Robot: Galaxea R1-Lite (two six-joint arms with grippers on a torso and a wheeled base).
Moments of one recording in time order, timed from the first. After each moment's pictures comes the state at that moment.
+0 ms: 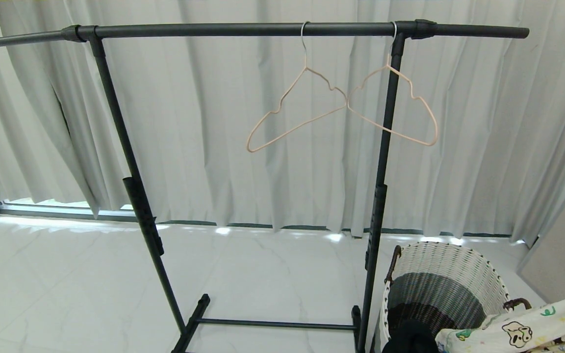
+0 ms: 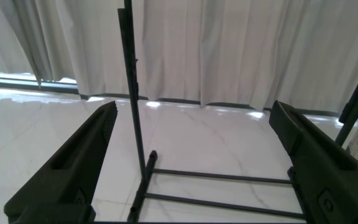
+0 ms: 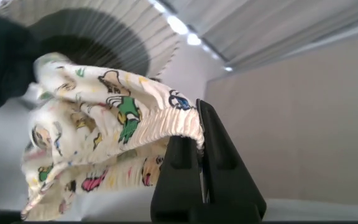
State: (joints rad) left arm 0.01 0.00 0.00 0.00 -0.01 0.02; right arm -0.06 0.79 -0.78 0.45 -0.05 -0.70
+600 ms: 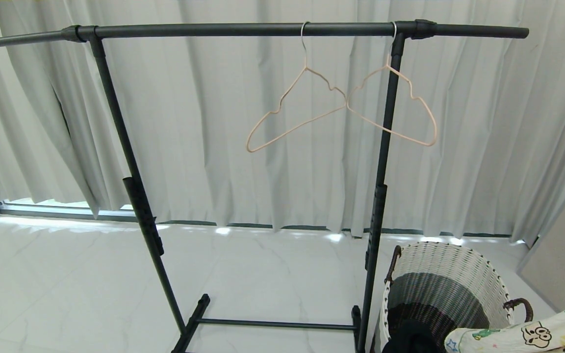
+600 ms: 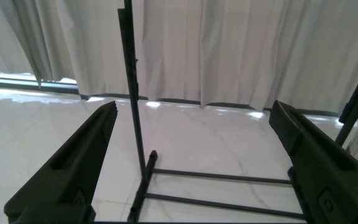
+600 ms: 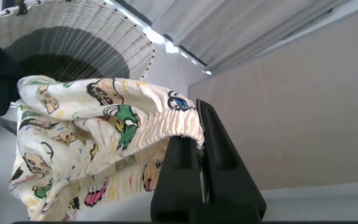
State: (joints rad) left arm 0.01 0.00 0.00 0.00 -0.01 0.03; right arm -0.06 0.73 -0.84 0.48 -0.10 -0.67
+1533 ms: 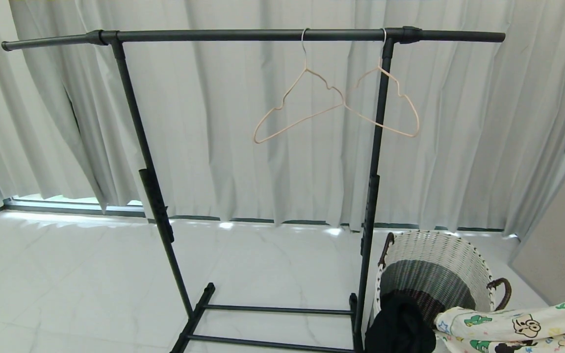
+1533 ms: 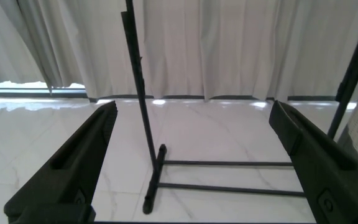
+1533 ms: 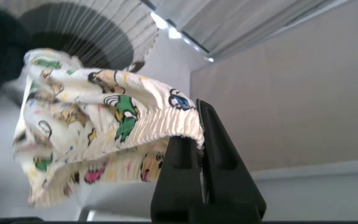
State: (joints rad) left arm 0.00 0.00 0.00 0.00 -0.03 0.10; right arm -0.06 0.74 -0.81 0.48 -0.12 -0.67
